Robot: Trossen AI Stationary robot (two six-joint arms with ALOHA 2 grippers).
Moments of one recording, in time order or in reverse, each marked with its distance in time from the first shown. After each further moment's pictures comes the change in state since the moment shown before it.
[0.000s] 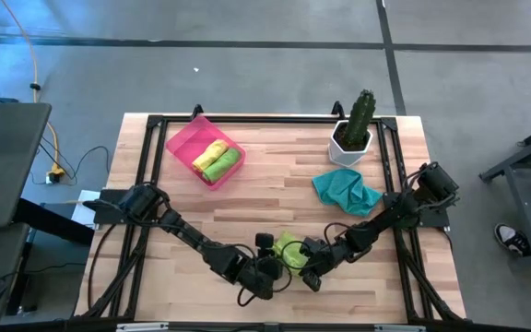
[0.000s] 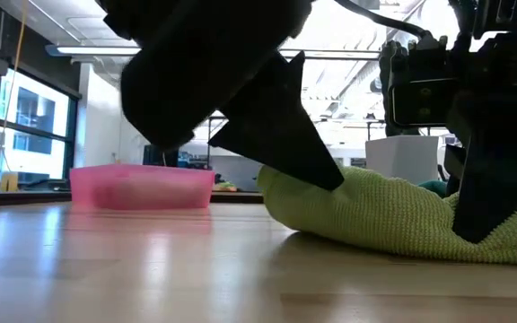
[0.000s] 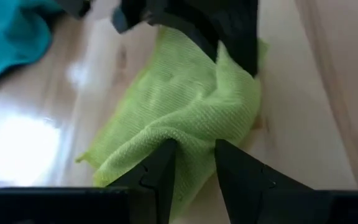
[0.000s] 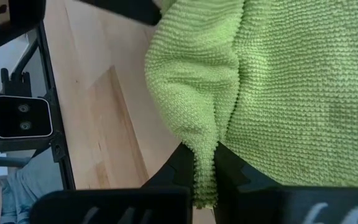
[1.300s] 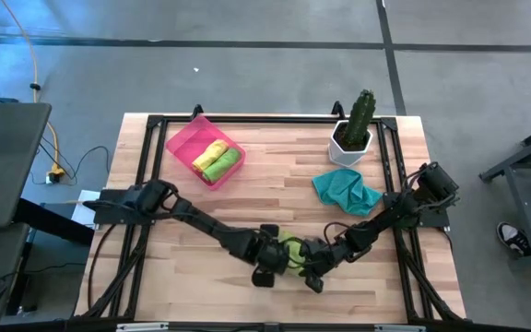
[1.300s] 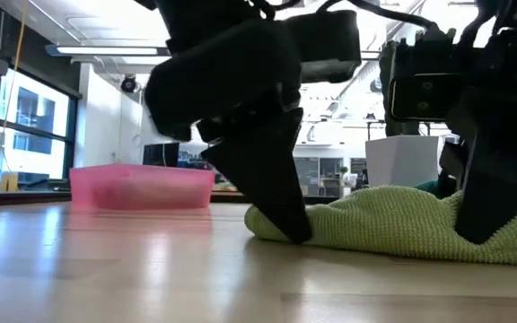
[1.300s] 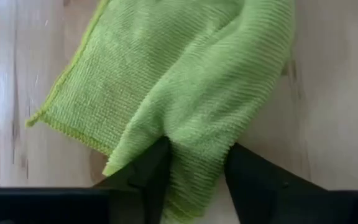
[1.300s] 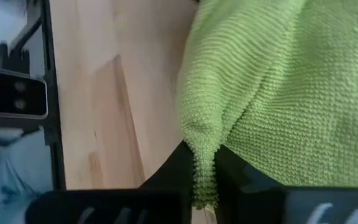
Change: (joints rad) left arm 0.129 0.080 0.141 -0.351 0.427 -0.061; right arm -0.001 -0.001 0.000 0.013 -0.015 -0.127
